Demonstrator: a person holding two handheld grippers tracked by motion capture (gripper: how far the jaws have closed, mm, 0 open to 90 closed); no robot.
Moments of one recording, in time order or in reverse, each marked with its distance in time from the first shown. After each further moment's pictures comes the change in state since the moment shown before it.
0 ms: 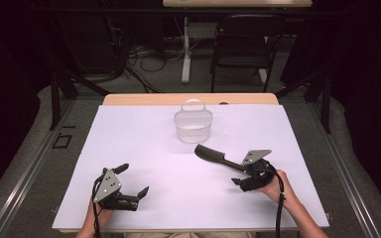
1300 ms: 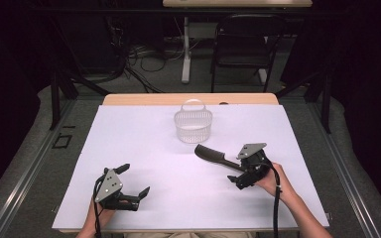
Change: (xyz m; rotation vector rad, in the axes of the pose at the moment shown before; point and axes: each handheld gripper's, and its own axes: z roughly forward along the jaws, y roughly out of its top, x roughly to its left) left arm -0.001 0.000 0.002 0.006 -0.005 0.004; right arm -0.003 0.023 0.000 -0.011 -0.012 -0.040
